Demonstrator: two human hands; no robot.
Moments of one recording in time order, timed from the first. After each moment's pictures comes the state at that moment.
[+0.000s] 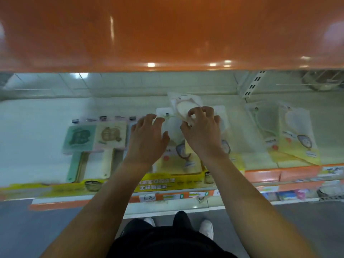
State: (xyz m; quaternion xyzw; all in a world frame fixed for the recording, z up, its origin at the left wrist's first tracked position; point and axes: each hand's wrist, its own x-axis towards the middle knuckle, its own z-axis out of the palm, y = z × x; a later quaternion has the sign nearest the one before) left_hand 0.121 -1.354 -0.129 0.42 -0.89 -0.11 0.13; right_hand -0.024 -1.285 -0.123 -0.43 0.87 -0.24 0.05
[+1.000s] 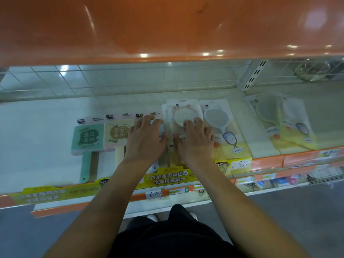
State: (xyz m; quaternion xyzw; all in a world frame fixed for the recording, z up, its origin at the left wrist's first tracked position) left_hand 0.160 -1.369 -0.136 0.40 -0.90 -0.15 0.10; right_hand 0.039 -1.286 -0.155 -0.39 0.91 -0.12 0.06
